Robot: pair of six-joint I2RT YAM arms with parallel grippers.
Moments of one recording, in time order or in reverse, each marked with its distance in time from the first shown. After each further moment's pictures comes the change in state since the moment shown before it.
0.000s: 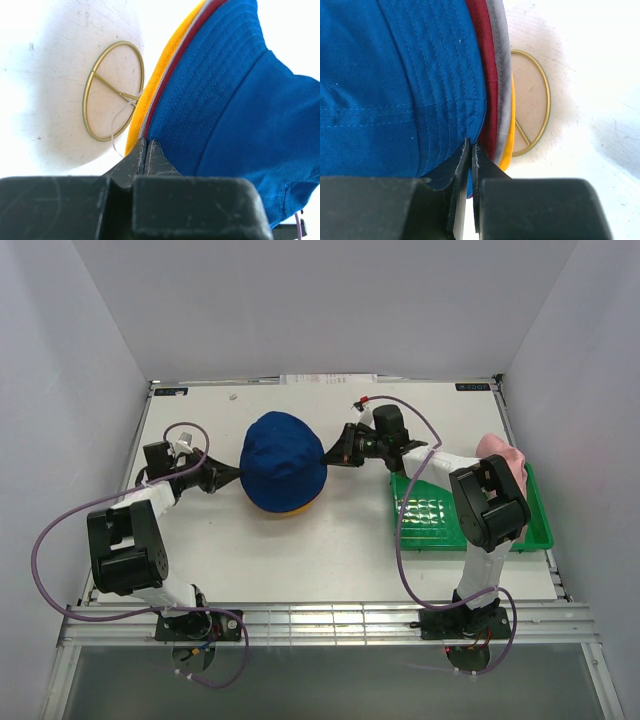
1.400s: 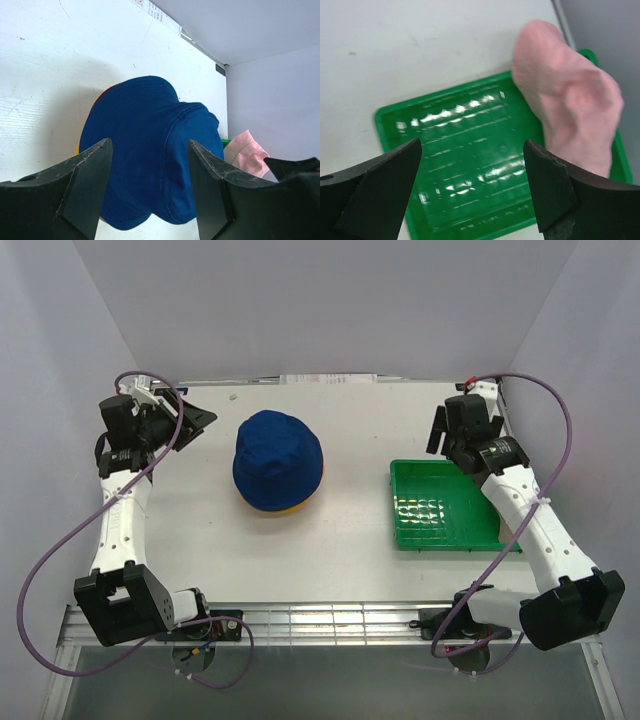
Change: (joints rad) left arm 0.005 -0.288 0.410 -0.380 -0.272 0.216; right arm -0.125 -0.649 0.117 -0.948 1.135 -0.379
